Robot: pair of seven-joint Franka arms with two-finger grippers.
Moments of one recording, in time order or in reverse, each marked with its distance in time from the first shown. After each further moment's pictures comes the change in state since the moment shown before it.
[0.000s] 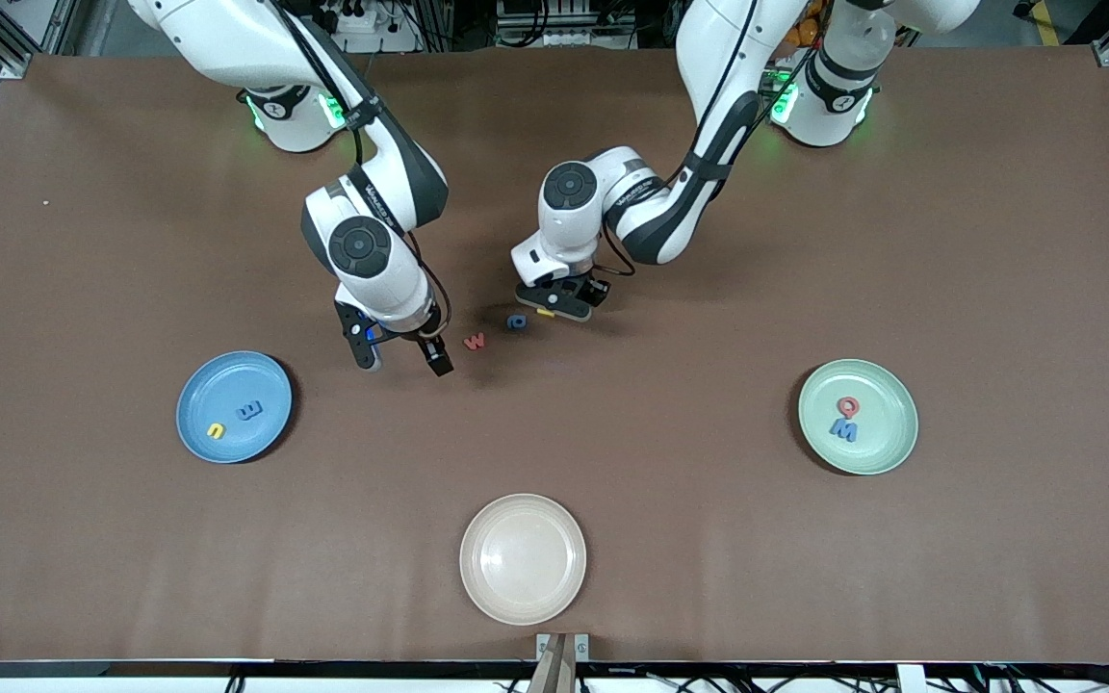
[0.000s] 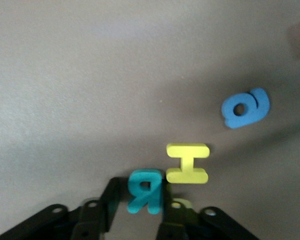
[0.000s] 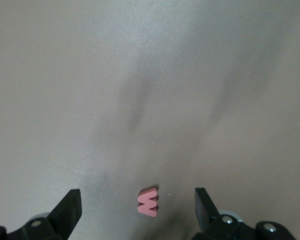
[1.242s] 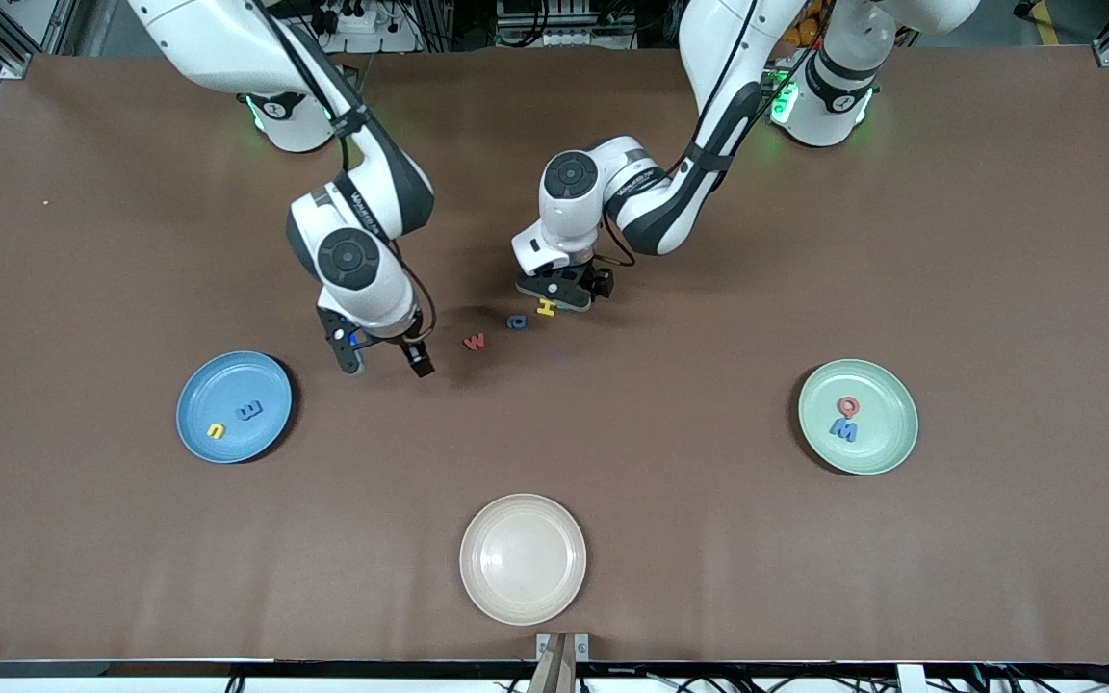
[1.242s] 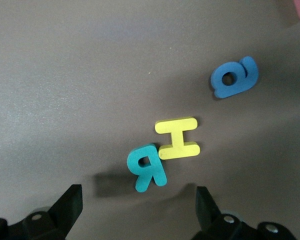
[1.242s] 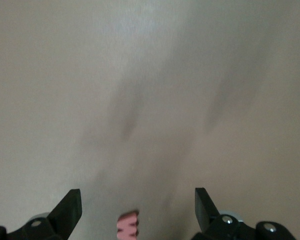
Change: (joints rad) left arm 0.003 -0.027 -0.030 -0.048 0.000 0.002 0.000; right arm -0.018 -0.003 0.005 -0.015 -0.036 -0.045 -0.010
